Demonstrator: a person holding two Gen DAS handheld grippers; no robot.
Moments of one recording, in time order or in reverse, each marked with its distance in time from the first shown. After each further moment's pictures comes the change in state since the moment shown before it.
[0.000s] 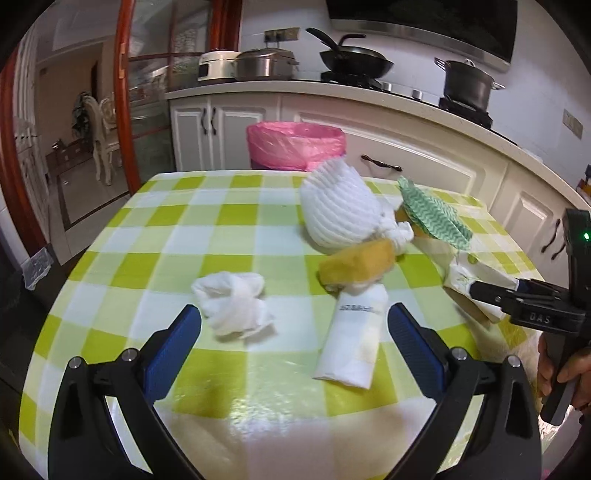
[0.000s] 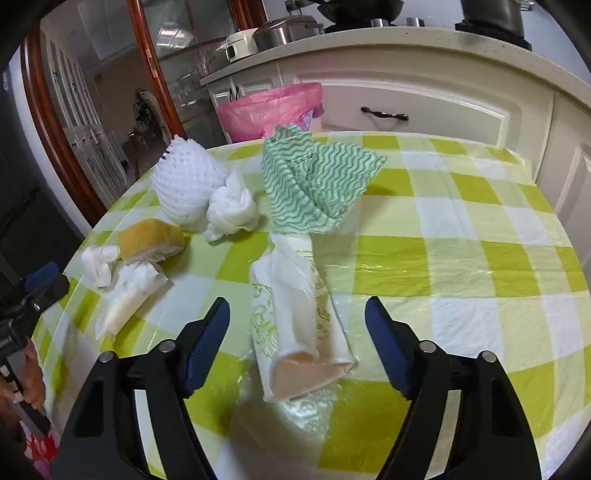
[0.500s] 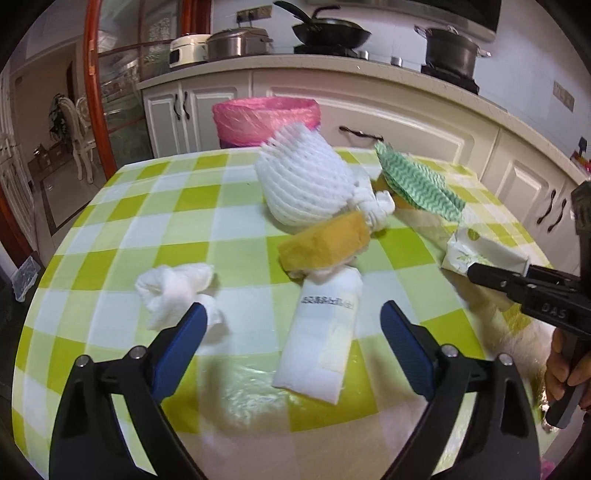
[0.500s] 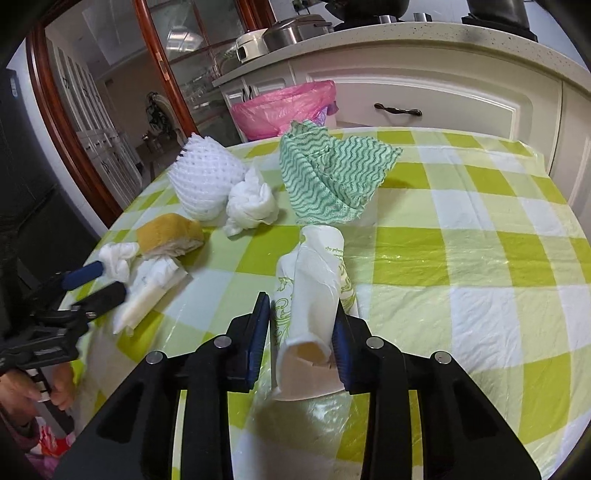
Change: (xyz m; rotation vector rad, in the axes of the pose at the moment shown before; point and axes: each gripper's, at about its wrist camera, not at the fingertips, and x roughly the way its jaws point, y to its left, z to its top) left arm 0.038 -0.028 0.001 0.072 0.095 -0.036; right arm -0.011 0.001 -0.011 0.019 -0.010 0.075
